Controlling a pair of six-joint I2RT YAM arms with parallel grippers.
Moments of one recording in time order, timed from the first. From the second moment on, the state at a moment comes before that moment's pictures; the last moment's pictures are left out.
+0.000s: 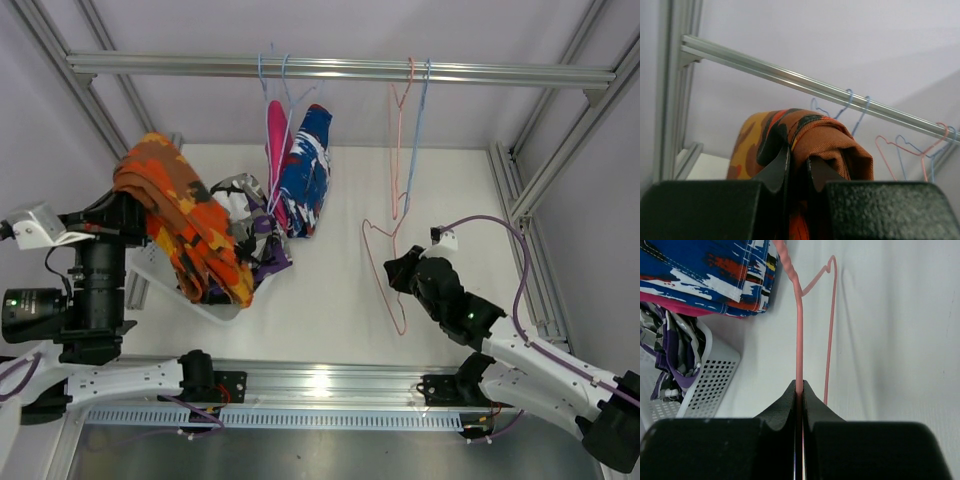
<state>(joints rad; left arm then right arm) -1.30 0.55 1.07 0.55 -1.10 0.65 0.80 0.82 0.54 -0.13 0.41 0.83</state>
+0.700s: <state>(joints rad) -0.84 0.45 0.85 -0.11 -1.25 -0.08 0.80 0.86 0.54 -0.10 0.40 0.82</state>
